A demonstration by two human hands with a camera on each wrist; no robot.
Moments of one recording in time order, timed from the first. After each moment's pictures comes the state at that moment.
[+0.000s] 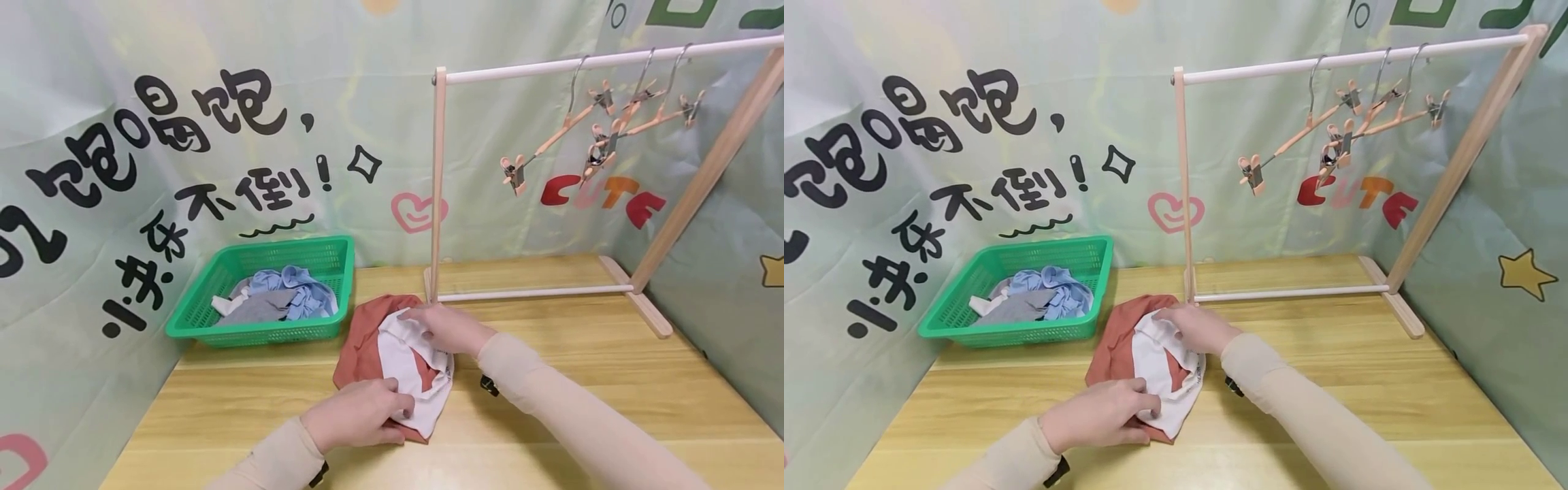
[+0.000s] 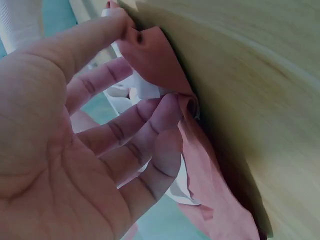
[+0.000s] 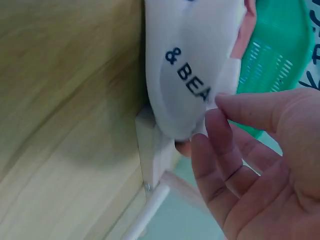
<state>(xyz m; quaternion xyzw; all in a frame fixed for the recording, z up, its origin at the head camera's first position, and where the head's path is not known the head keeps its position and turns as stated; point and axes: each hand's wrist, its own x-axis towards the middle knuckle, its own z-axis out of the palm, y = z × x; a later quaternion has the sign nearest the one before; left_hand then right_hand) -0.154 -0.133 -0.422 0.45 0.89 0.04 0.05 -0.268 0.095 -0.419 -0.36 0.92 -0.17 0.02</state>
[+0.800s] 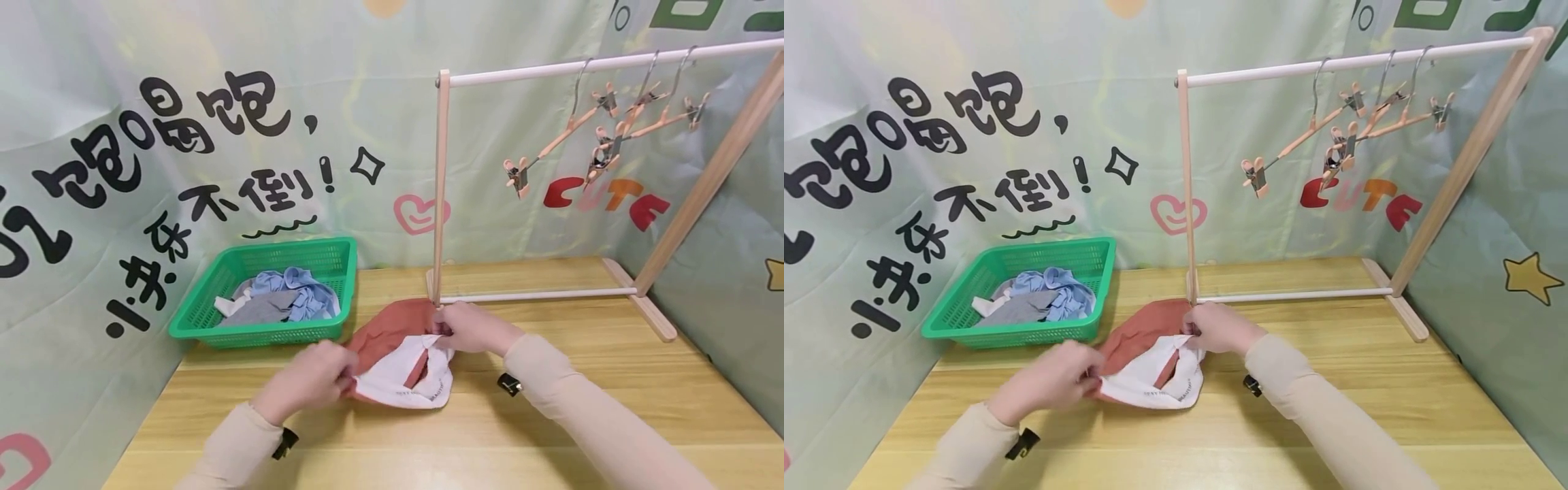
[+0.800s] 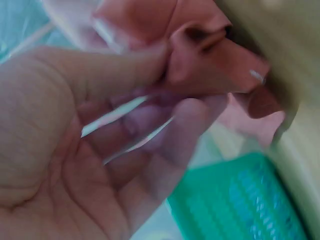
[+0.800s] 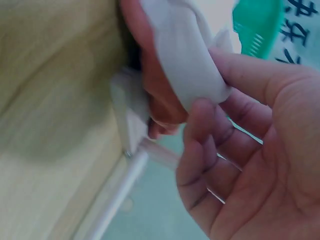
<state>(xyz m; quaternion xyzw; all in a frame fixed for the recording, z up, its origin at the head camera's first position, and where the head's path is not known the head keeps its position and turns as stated) -0.177 -0.192 -0.378 0.35 0.93 0.12 -0.01 -0.262 0.124 -0.401 -0.35 0.92 -0.18 0.06</state>
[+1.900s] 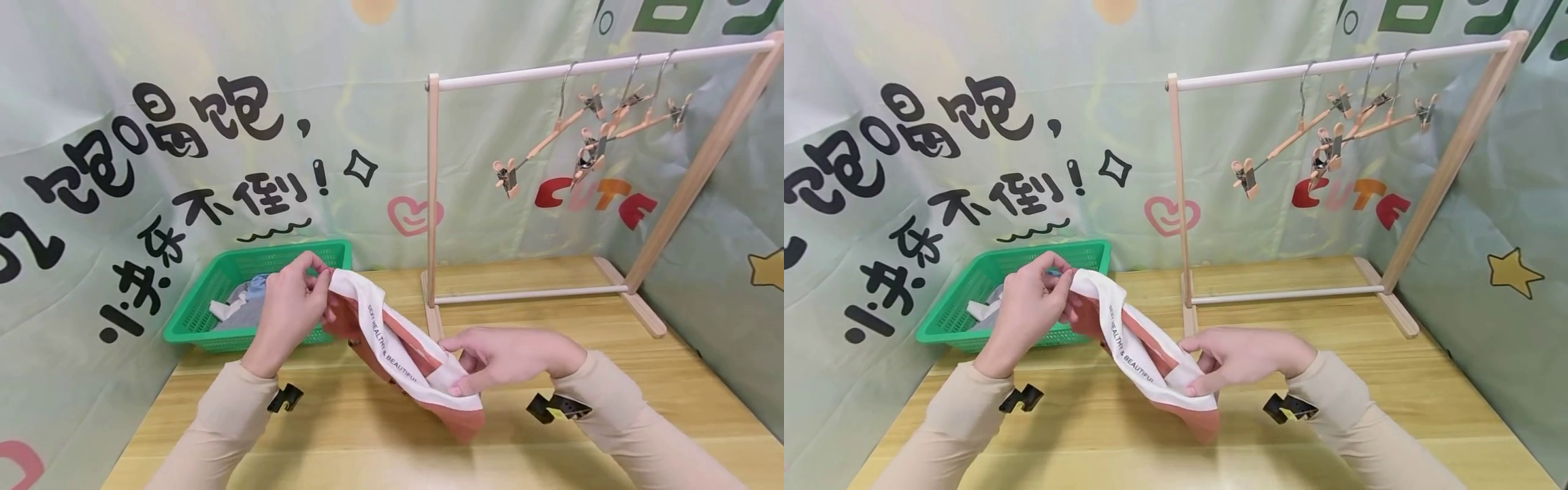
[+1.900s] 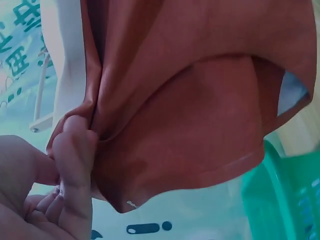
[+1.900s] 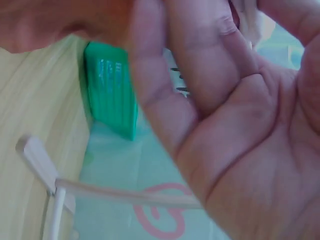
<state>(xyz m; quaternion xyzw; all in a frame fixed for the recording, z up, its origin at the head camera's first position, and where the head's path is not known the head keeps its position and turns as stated) -0.204 -0.176 -0.298 0.12 0.90 0.36 -0.20 -0.187 0.159 -0.342 -0.44 0.72 -0.41 0.34</state>
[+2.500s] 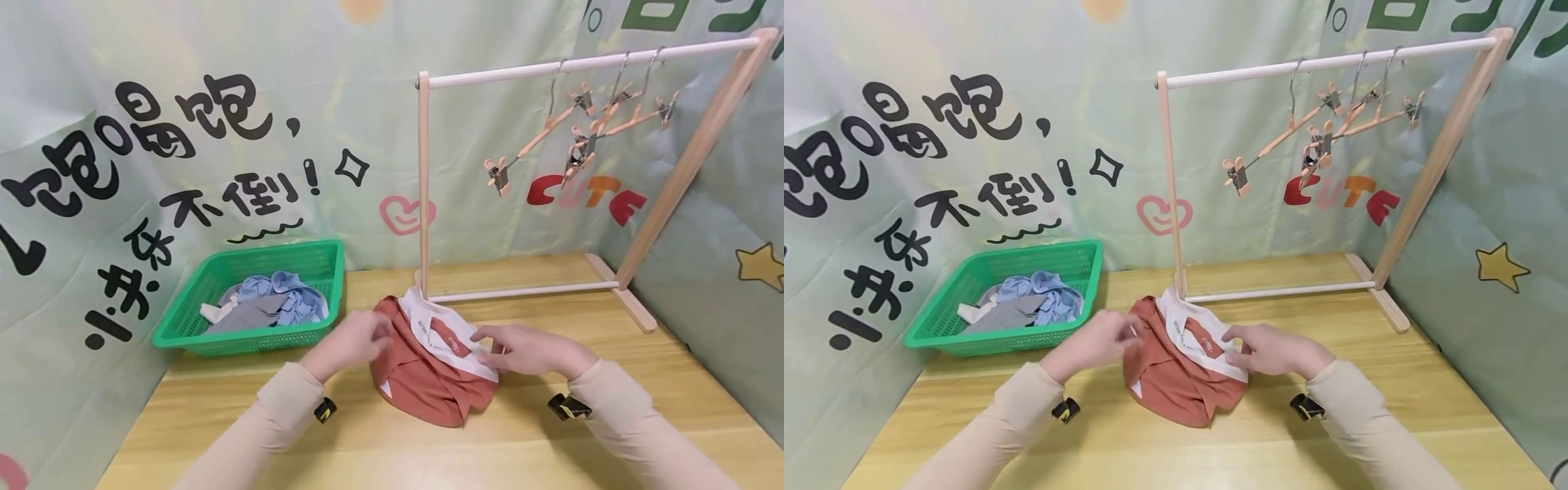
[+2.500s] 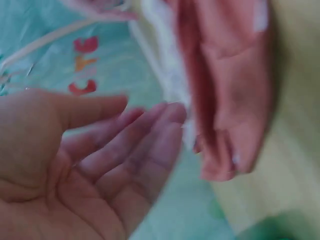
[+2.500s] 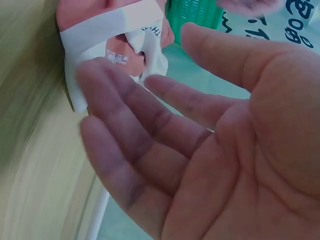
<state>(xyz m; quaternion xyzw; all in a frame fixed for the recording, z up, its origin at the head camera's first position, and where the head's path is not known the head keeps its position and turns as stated) -0.227 -0.119 -0.377 0.28 0.93 0.24 0.06 -0.204 0.215 -0.393 -0.29 0.91 -0.26 0.17</state>
